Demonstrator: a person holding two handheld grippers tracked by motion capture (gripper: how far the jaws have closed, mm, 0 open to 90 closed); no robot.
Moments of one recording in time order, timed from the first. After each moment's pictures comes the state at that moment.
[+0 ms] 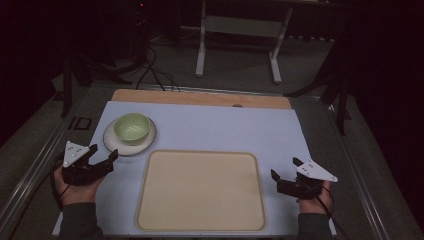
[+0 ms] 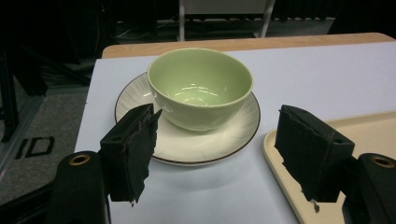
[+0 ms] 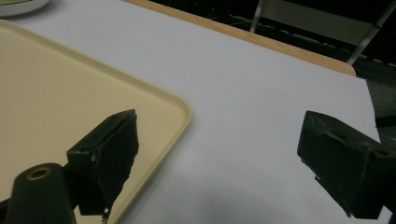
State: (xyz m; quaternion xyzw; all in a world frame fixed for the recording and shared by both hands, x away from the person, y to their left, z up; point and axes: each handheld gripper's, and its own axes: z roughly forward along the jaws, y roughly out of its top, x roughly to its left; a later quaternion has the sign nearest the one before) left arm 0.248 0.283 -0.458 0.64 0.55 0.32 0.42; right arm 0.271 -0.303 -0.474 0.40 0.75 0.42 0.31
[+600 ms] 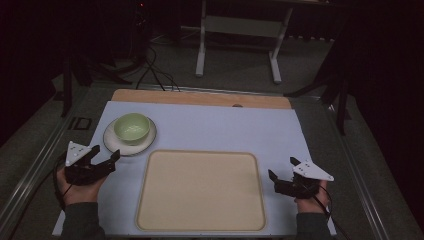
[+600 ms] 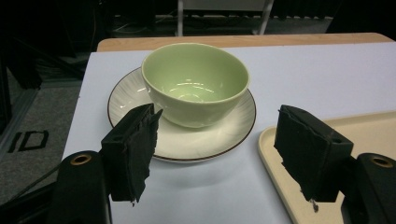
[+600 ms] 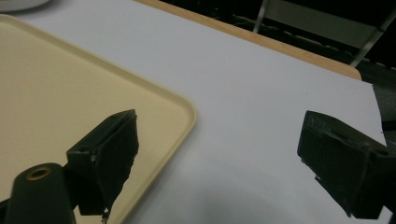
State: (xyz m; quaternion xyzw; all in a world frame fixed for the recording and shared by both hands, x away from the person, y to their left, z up) left arm 0.250 0.279 -0.459 0.64 0.56 0.31 0.43; right arm 0.272 -0.298 -0.475 0.39 0.76 0.42 0.31
